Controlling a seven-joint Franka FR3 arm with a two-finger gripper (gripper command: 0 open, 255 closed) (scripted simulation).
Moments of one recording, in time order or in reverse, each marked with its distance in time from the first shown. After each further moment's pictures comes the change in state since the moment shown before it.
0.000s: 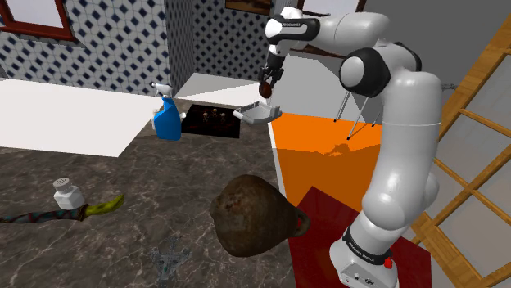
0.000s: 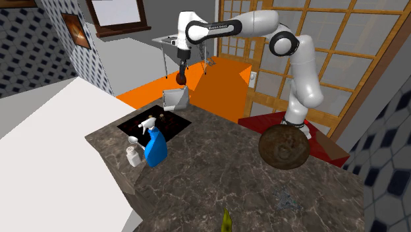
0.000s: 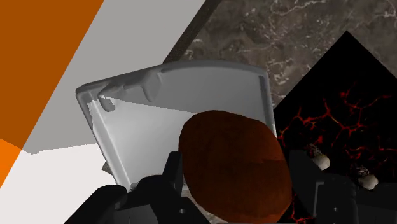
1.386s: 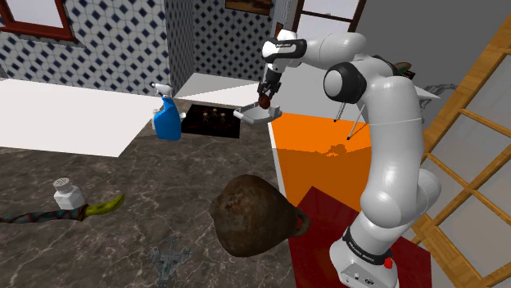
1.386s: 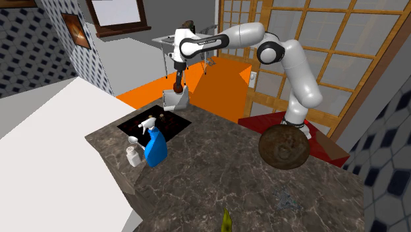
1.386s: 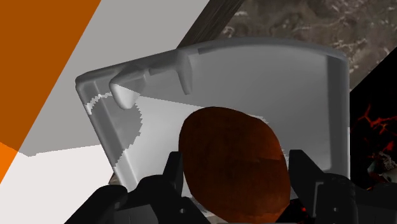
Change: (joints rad) arm -0.058 0.187 0.002 0.086 0.041 0.092 -0.069
